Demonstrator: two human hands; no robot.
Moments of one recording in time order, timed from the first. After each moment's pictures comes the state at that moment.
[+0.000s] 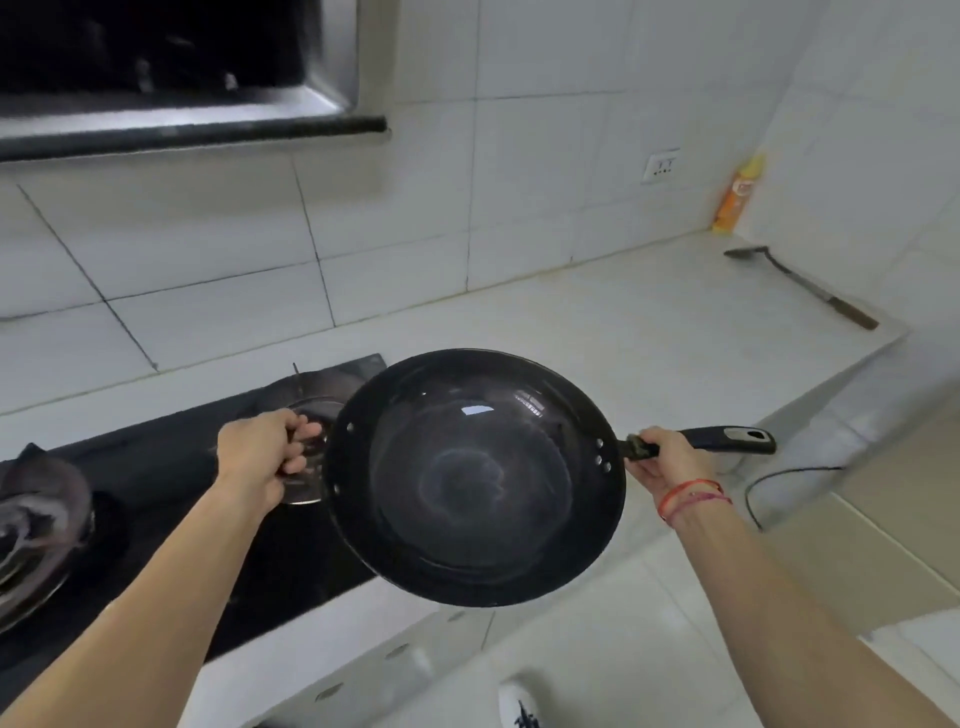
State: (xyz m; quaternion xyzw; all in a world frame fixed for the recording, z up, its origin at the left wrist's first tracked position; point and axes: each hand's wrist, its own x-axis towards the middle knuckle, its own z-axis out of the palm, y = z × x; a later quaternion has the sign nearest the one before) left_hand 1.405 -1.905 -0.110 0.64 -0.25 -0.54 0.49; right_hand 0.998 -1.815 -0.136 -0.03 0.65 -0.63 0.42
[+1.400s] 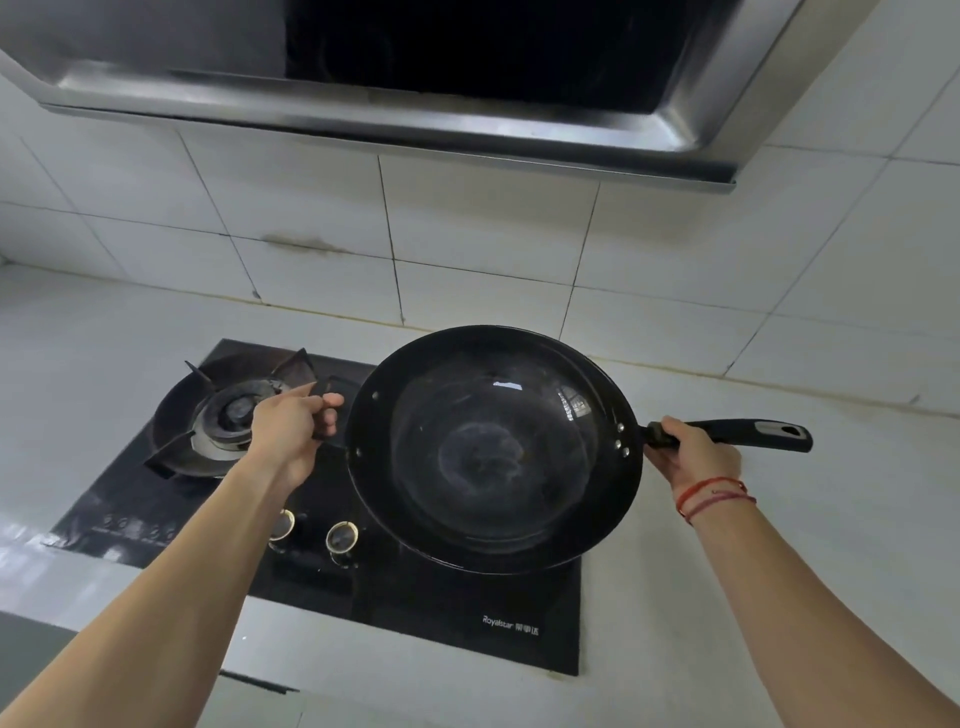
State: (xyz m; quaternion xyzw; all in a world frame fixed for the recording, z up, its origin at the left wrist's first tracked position) left_hand 1.550 -1.918 -0.130 0.66 -0.09 -0.38 0.64; right_hand 1.156 -2.079 -0.132 -0.19 0.59 -0.52 0.59
